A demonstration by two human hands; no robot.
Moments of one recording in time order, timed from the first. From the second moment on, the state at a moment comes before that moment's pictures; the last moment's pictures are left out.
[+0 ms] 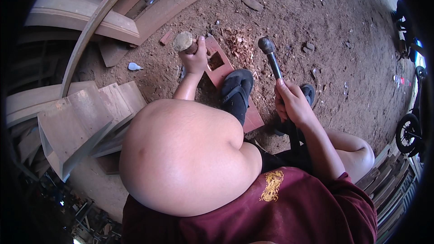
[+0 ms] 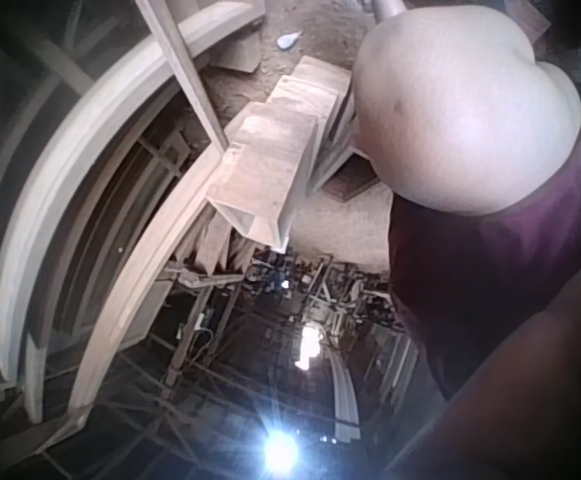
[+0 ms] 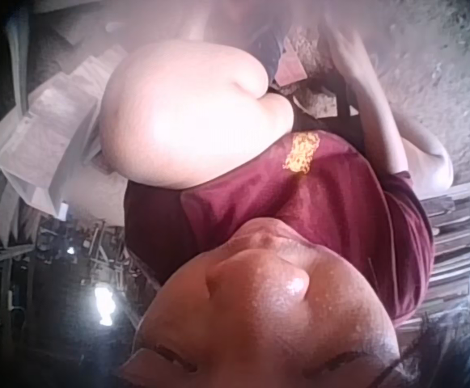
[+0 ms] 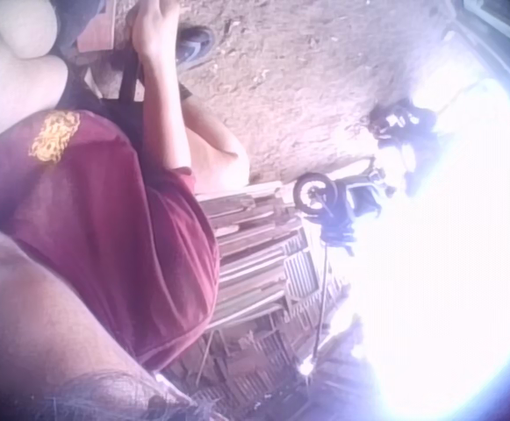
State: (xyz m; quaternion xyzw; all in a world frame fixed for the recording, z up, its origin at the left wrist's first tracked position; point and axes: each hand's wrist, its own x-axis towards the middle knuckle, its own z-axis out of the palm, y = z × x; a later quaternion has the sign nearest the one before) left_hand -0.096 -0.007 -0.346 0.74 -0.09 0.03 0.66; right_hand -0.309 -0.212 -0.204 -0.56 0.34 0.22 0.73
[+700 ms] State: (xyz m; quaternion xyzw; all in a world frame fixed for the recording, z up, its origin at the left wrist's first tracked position) left_hand -0.093 -0.011 -0.353 0.75 -0.05 0.02 0.66; right_hand -0.192 -0.196 -0.062 -0.76 0.05 -0.02 0.65
